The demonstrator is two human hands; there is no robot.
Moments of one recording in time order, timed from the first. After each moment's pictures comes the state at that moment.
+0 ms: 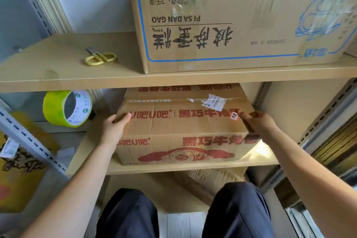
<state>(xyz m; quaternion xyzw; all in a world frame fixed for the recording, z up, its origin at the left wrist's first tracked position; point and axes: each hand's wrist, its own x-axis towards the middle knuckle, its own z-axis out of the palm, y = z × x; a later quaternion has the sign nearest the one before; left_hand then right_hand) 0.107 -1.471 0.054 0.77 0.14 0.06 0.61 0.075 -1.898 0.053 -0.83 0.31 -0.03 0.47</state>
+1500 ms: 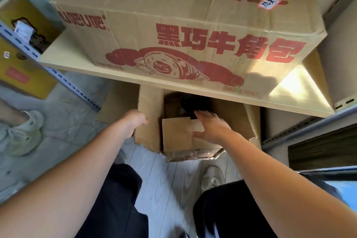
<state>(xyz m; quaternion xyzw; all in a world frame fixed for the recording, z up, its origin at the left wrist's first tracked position) -0.013 -1.594 -0.160 0.78 0.40 -0.22 0.41 0.015 -1.837 -0.210 -0.94 -0.19 0.28 0.10</state>
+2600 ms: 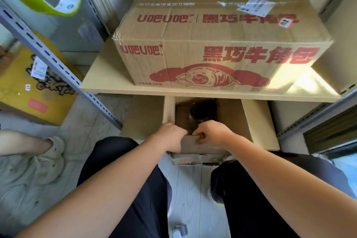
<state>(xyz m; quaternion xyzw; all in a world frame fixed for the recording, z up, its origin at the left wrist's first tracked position) -0.040 -1.553 -0.141 0.93 -0.20 -0.31 -0.02 -0.026 -1.733 -0.167 -0.93 -0.22 0.23 0.16</state>
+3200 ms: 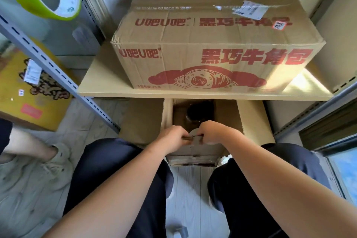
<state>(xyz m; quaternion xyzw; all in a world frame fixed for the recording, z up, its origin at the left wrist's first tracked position) -0.038 -1.550 -0.158 0.93 -0.09 -0.29 0.19 -0.018 -1.720 -0.148 -0.91 -0.19 0.35 0.08</state>
